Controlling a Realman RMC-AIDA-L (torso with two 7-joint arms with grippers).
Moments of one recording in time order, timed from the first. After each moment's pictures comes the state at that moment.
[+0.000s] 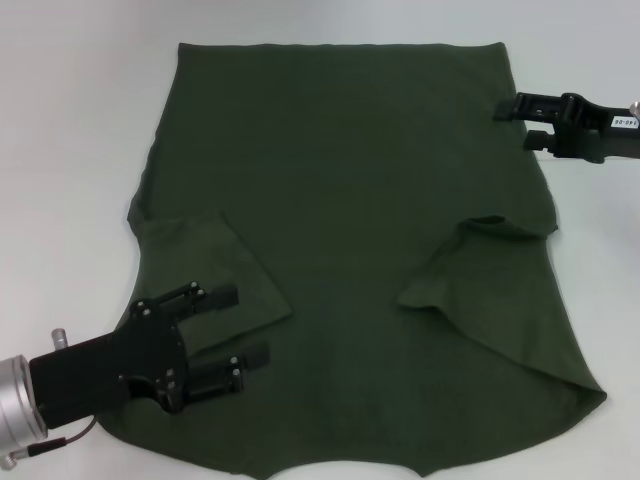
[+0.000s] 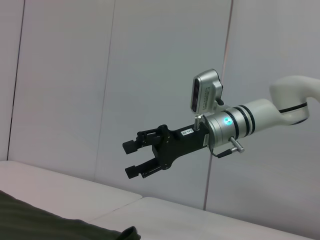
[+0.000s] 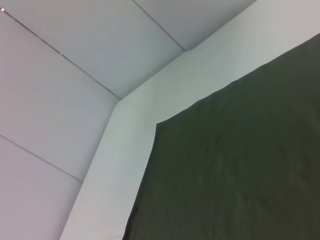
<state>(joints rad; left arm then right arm) -0.46 -2.15 0.41 0.58 2.01 1.76 -1.06 0.80 1.84 -0.72 -0.42 -1.90 -1.10 2.32</state>
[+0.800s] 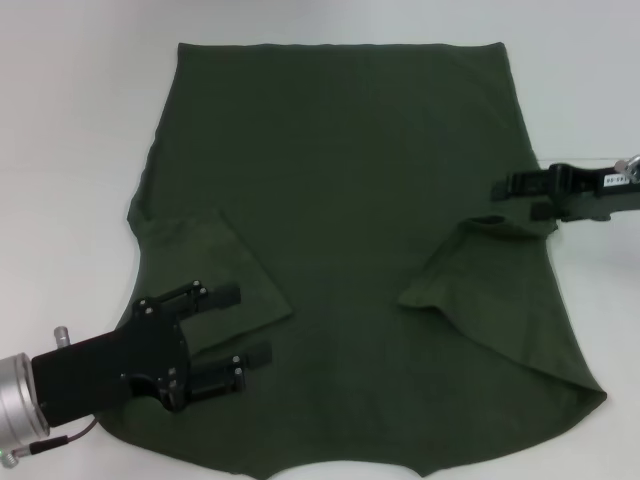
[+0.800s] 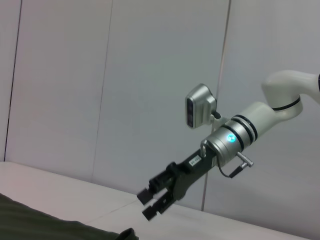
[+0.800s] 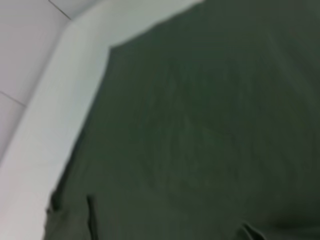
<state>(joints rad) -0.46 -2.15 0.41 0.58 2.01 1.76 -1.06 0.83 1.83 -0.77 -0.43 -2.17 -1.13 2.45</state>
